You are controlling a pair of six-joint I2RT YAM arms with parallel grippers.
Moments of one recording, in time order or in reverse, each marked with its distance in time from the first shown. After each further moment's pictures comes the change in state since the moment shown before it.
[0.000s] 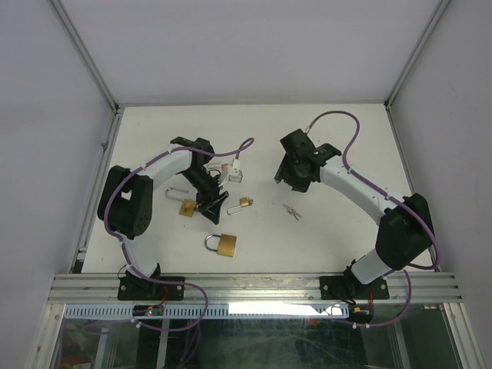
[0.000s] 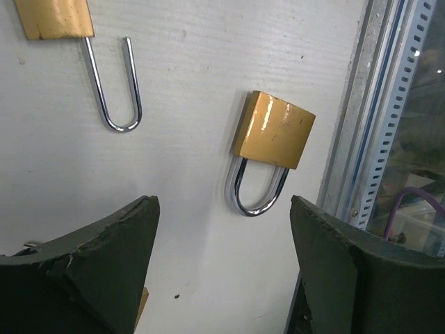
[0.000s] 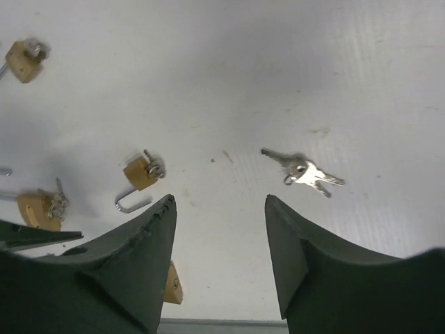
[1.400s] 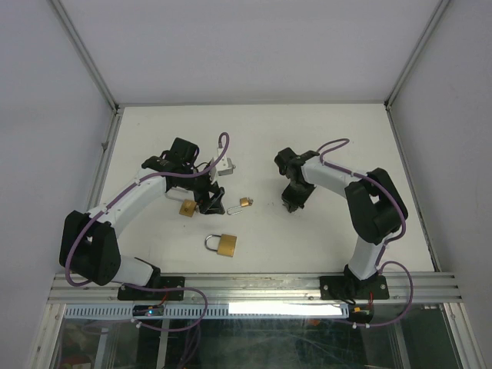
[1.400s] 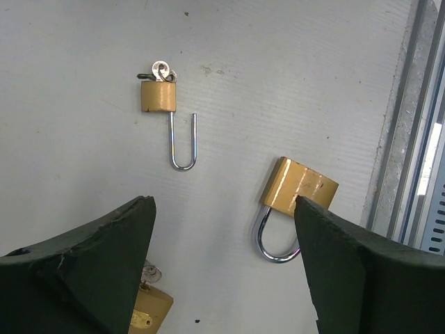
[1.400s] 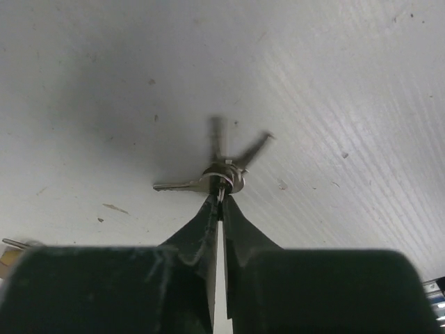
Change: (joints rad) left arm 0.006 -0.428 -0.273 0.476 0.017 -0.272; right arm -0.037 0.236 -0.076 -0.121 -0.004 0.263
